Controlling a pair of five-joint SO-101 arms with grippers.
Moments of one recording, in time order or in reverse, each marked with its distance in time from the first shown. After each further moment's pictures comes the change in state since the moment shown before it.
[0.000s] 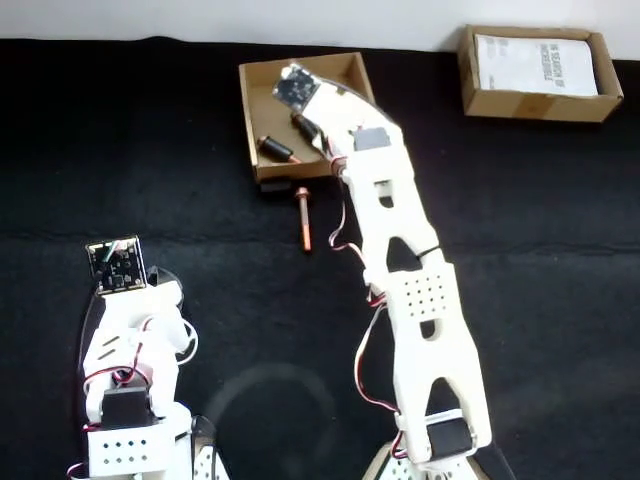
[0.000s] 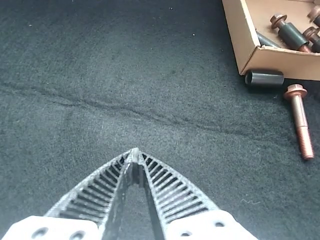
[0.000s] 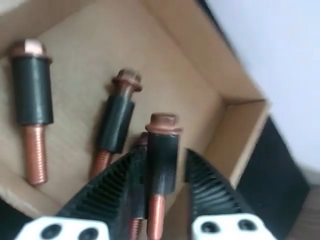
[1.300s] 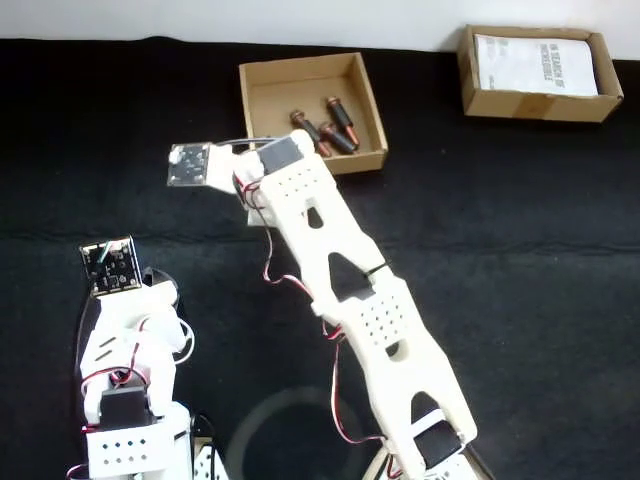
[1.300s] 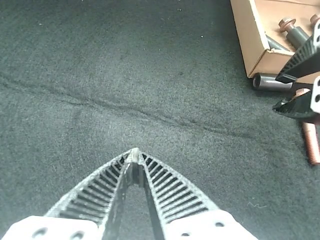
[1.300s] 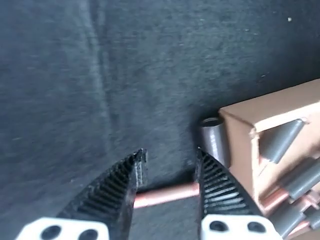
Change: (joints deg) left arm -1.7 0.0 0.0 0.0 0.0; right arm -17.6 -5.6 -0.5 35.3 11.6
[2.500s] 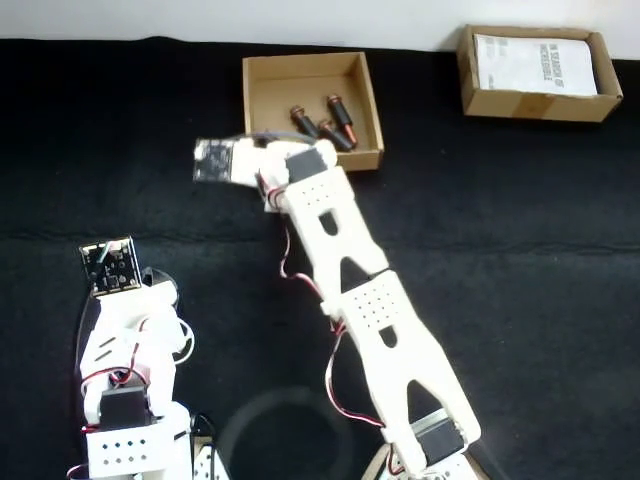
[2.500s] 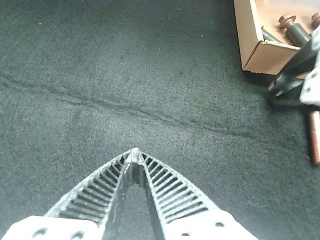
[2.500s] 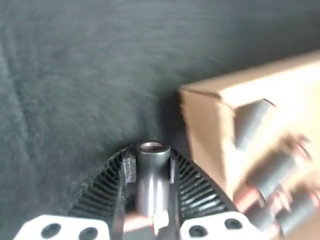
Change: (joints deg) left arm 0.0 0.0 0.0 0.0 0.0; right arm 4.7 19.3 -30.6 0.8 1.5
